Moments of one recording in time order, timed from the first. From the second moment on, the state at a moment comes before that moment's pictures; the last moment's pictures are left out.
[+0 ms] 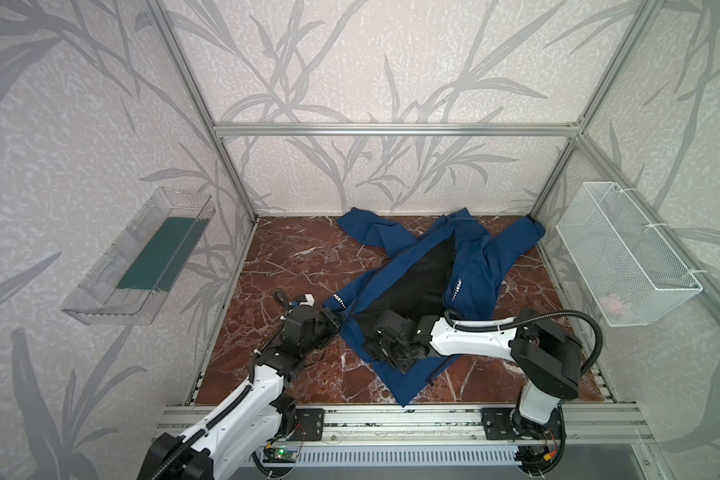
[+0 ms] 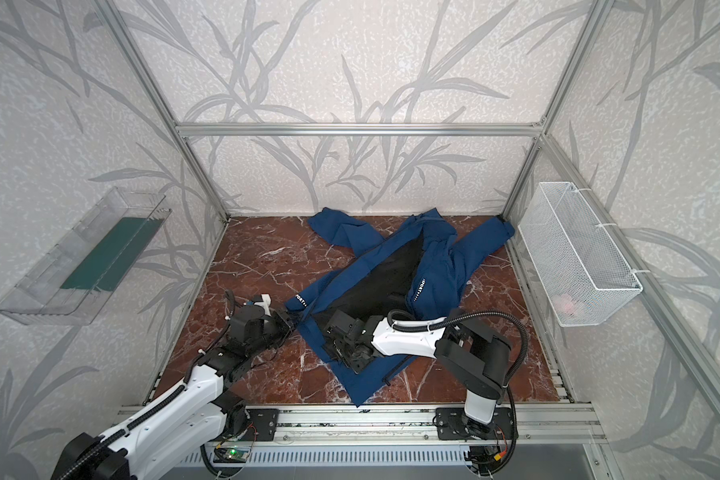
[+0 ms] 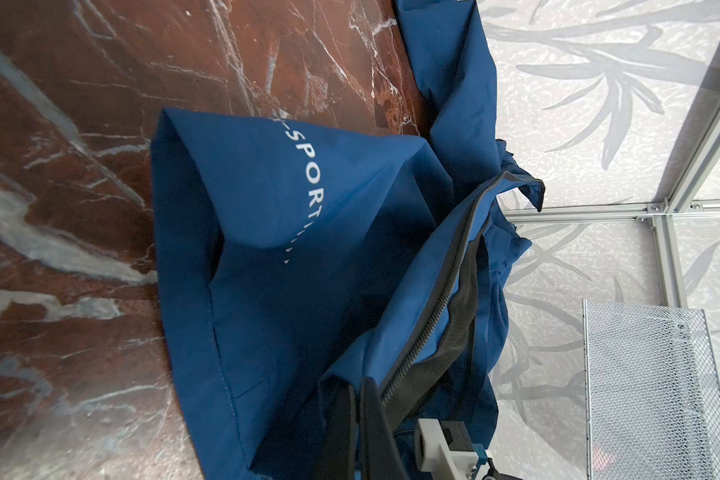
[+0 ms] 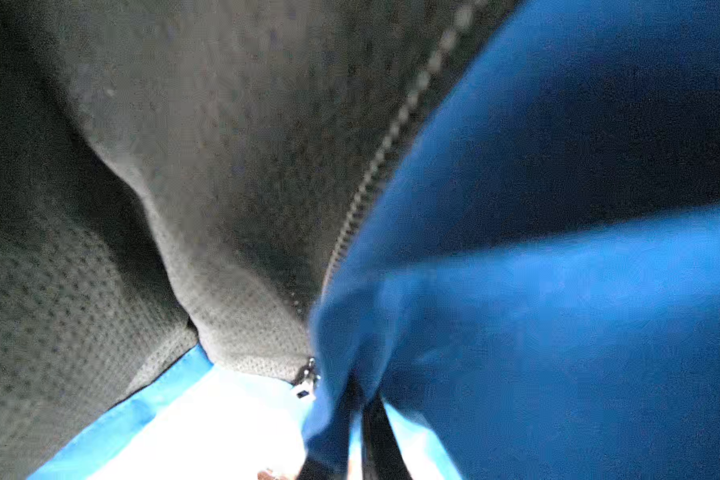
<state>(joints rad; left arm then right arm) -0.37 0.83 0.27 0.02 0.15 -1.17 1.09 1.77 1.01 -0.40 -0.09 1.95</state>
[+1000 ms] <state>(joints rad) -0.37 0.83 0.27 0.02 0.15 -1.17 1.09 1.74 0.99 -0.36 -0.09 1.95</state>
